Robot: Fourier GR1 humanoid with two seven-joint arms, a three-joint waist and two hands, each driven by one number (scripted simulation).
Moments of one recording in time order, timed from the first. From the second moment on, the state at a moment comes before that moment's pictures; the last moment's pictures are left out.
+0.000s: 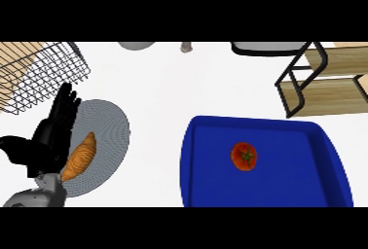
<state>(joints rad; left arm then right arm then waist) -0.08 0.17 0.02 -1.68 0.01 0.18 0.16 -0.36 -0.70 -0.37 -1.33 0.30 0.07 0.13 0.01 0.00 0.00</state>
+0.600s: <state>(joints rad) -0.08 0.16 0.03 -1.71 0.00 0.16 0.18 -0.65 -0.67 -0.34 -0.77 0.42 -0.10 -0.15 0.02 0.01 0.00</state>
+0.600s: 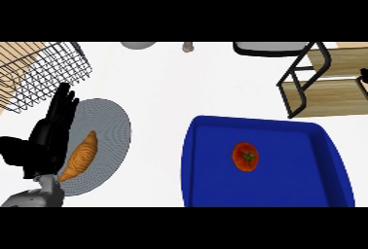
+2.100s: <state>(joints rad) -0.07 0.15 0.05 -1.71 -0.02 0.15 0.17 -0.89 -0.90 -0.58 -0.30 0.20 0.04 -0.29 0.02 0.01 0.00</state>
